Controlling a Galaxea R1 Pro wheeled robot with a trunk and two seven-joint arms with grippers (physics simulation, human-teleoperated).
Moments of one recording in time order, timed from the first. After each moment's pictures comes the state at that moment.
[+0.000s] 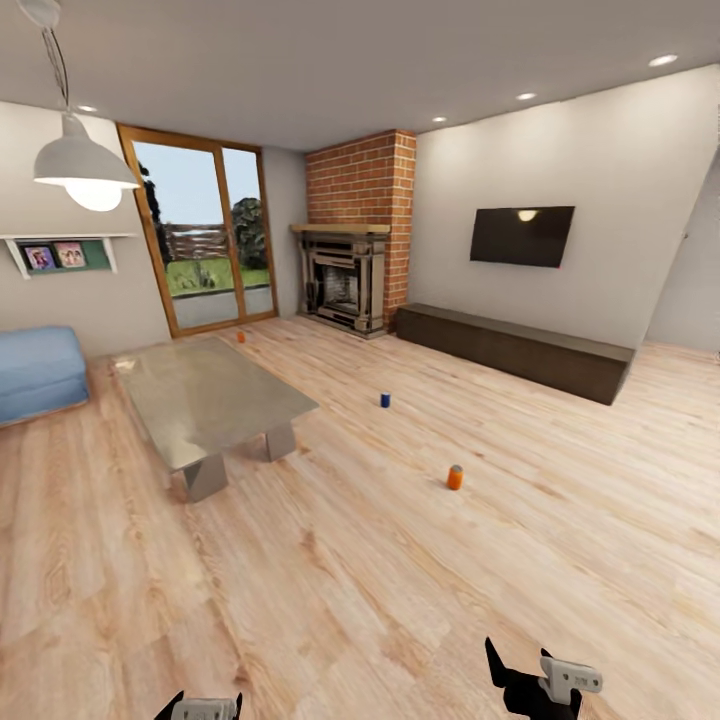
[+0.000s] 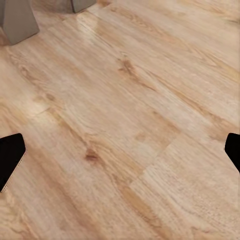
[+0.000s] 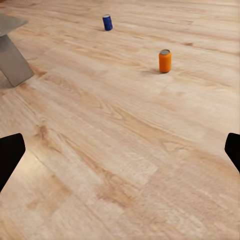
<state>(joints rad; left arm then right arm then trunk) 0.08 0.03 0.00 -0.99 -0.01 -0.16 0.00 0.07 -0.06 -0.02 -1.10 -0.27 -0.21 0.08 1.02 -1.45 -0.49</state>
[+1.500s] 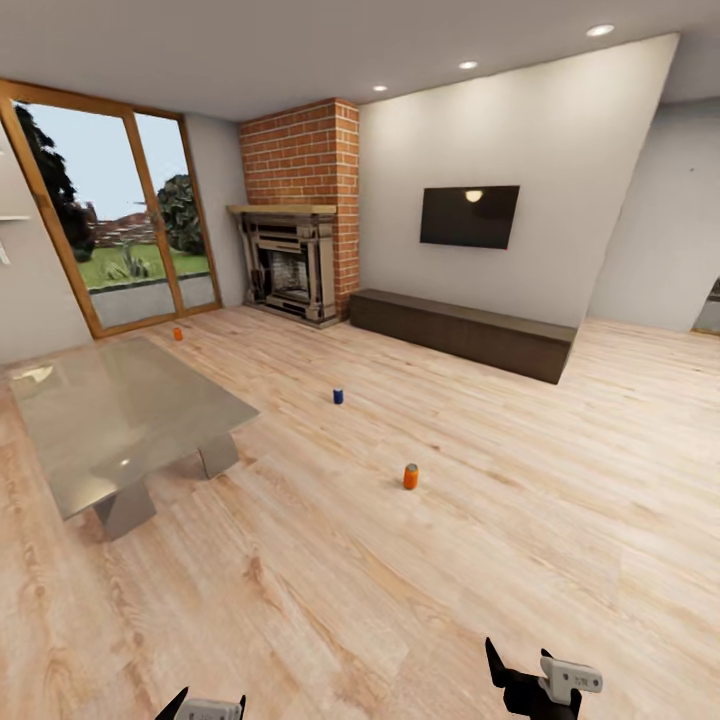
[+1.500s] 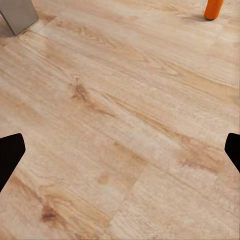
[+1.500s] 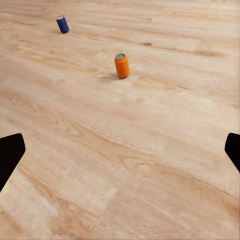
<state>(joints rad) 0.08 0.03 -0.01 -0.98 -0.08 -0.19 0.00 0.07 -0.06 -0.02 -1.10 -0.27 -0.21 0.08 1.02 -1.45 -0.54</state>
